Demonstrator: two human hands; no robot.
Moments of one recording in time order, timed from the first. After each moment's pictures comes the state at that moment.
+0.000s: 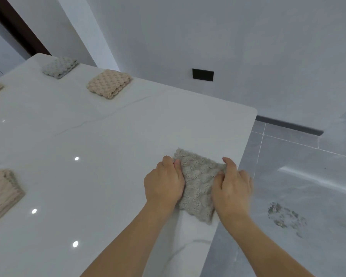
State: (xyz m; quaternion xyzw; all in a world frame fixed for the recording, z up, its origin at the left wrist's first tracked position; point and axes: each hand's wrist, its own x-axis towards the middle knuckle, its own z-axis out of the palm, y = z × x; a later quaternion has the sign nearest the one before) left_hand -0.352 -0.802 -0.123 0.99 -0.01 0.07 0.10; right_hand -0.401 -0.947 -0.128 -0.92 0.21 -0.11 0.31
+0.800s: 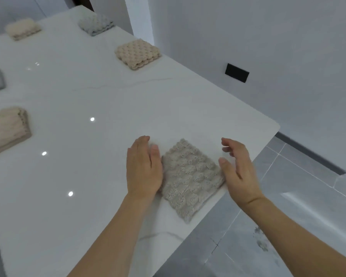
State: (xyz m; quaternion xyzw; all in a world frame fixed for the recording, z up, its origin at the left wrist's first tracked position) left_hand -0.369 -0.792 -0.124 0.90 0.18 0.16 0.36; right_hand -0.345 -1.017 -0.117 -0.85 -0.12 -0.03 0.51
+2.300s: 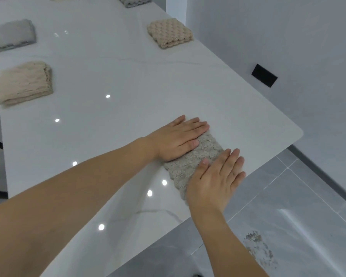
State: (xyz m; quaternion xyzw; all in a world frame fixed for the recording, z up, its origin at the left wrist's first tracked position) left_hand -0.321 -0.771 -0.131 0.96 -0.25 -0.09 0.14; right_hand -0.399 -0.930 -0.142 -0.97 0.09 0.00 0.23
